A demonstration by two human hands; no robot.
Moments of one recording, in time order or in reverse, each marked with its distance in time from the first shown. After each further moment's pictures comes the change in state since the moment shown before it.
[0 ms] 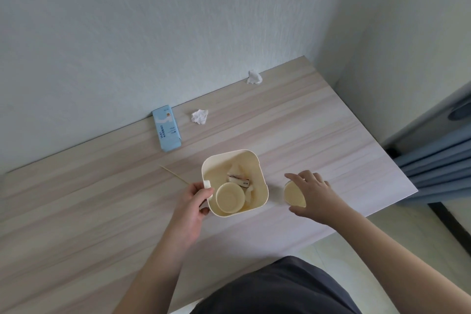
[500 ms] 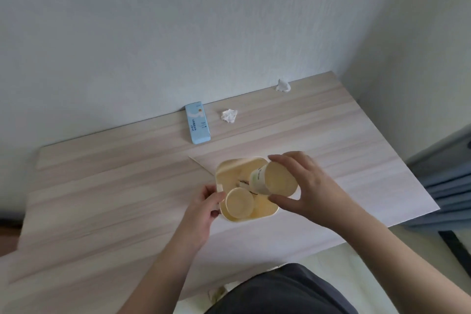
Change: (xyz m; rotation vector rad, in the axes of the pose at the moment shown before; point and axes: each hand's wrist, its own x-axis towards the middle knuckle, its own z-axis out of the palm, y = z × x) left_hand -0.035 -0.001 -0.057 -0.053 -0.017 0.035; right_hand -0.043 -0.143 -0.070 0.198 0.299 -0.428
